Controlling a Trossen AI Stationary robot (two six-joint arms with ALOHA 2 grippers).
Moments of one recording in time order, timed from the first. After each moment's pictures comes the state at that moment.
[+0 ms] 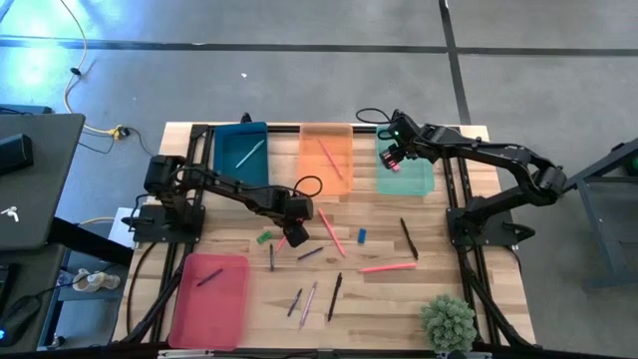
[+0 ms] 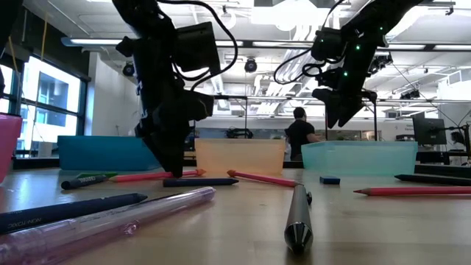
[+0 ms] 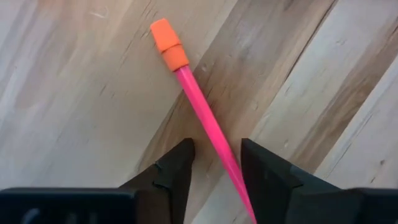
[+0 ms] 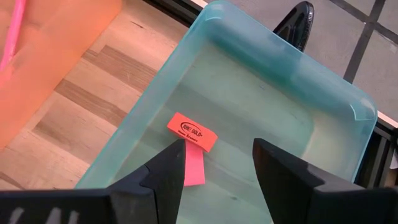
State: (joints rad) left arm 0.13 1.84 1.01 -0.55 -0.11 -0.55; right arm -0.63 1.36 0.92 -0.63 0.33 0.29
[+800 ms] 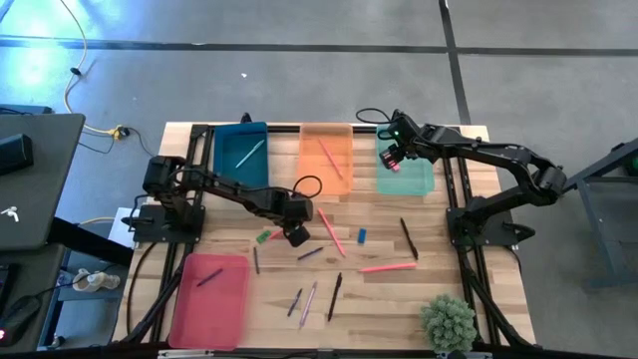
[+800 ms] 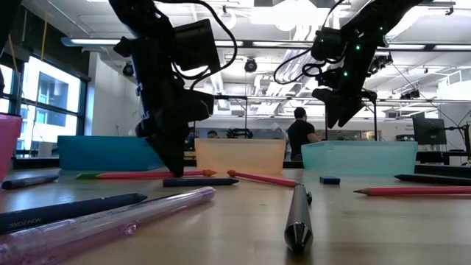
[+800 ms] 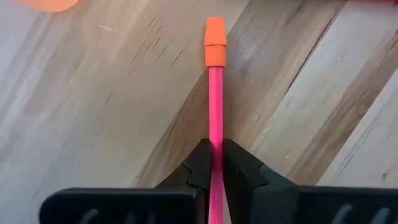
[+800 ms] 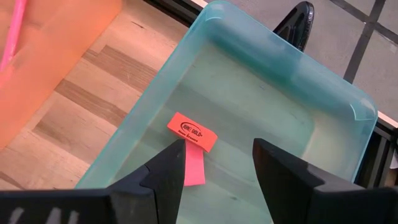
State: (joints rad) left arm 0.11 1.83 1.00 -0.49 -0.14 -0.56; right arm -0.63 1.36 0.92 -0.63 0.33 0.29
